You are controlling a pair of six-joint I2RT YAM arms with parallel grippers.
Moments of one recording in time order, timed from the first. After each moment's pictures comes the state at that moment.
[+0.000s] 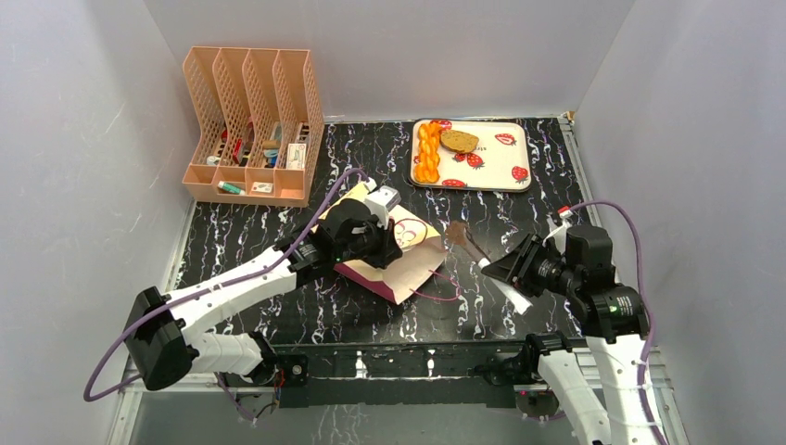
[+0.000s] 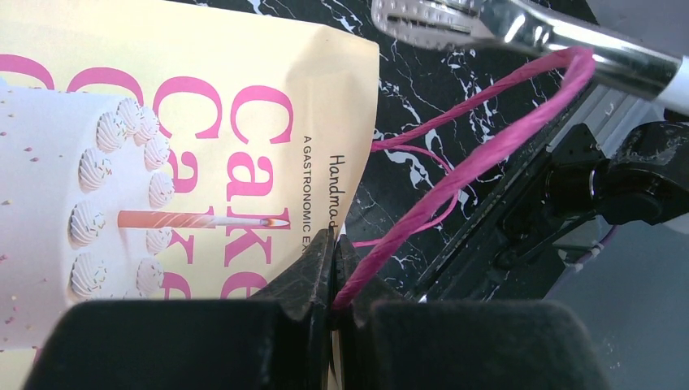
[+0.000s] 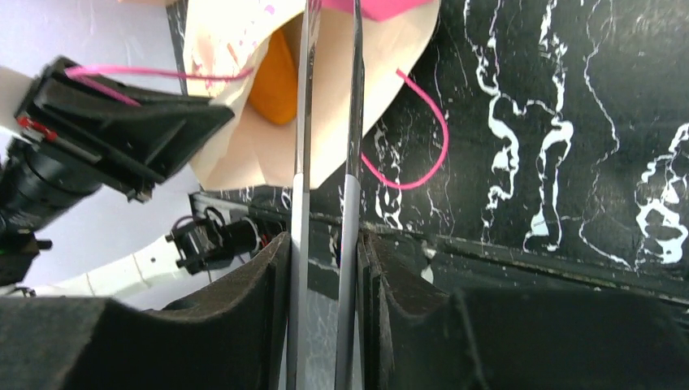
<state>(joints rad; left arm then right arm) -0.90 1.24 0.94 -0.30 0.09 -0.39 0.09 0.56 0.88 -1.01 -0.48 0.73</state>
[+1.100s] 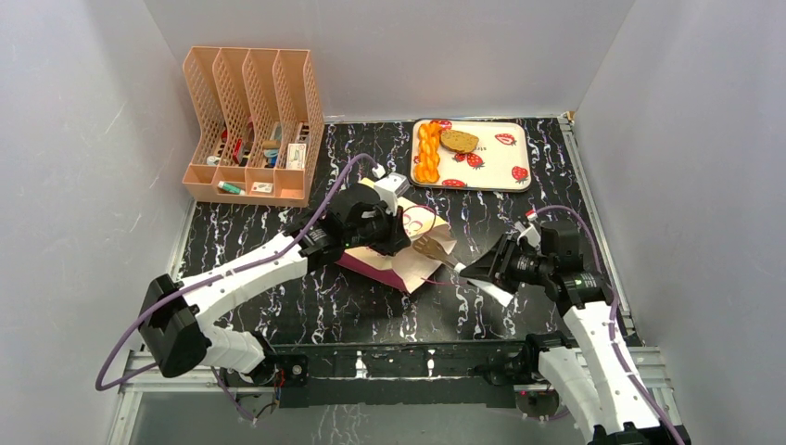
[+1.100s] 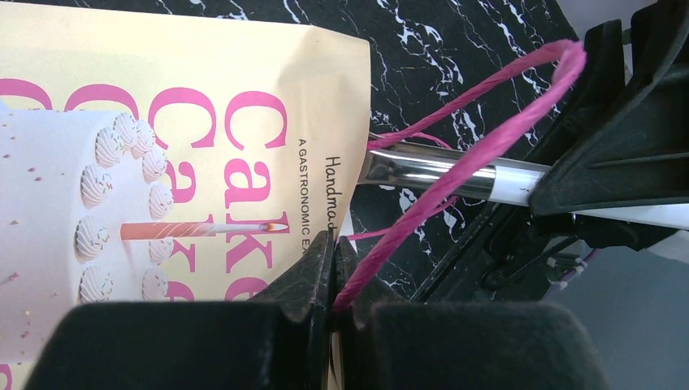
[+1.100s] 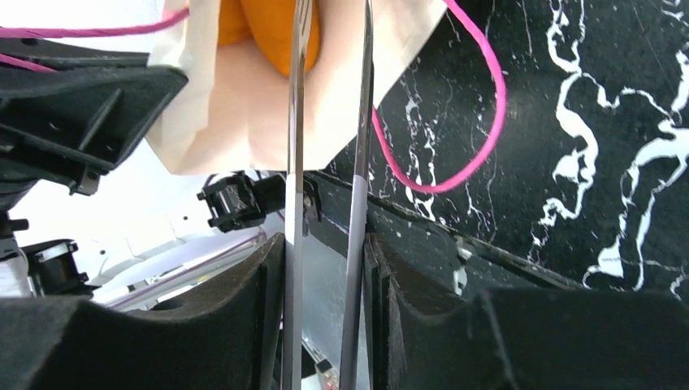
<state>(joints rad) -0.88 1.34 1.06 -0.32 0.12 -0.39 0.09 0.67 0.62 -0.75 -0.75 0.77</state>
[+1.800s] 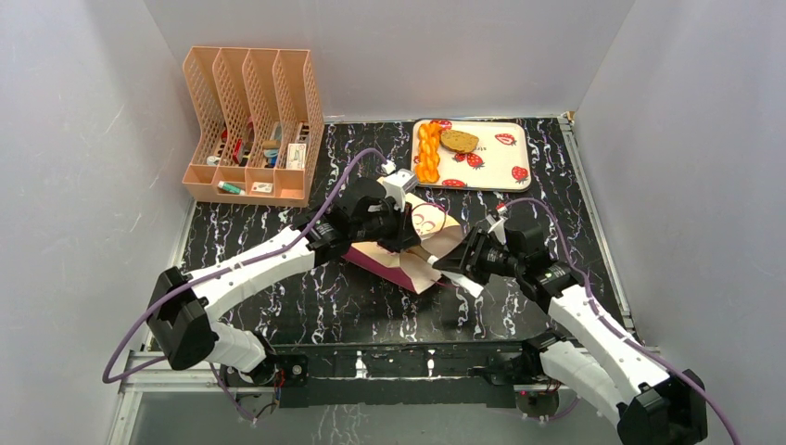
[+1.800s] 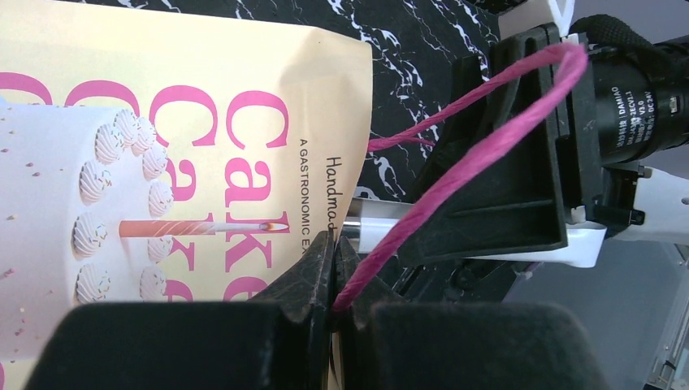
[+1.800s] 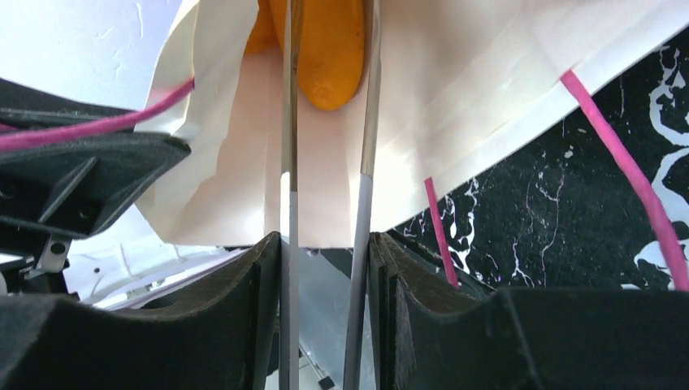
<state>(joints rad) -0.88 1.40 1.12 -0.30 0.21 -0.41 0.38 0.82 0.54 -0.33 -0.58 1.01</state>
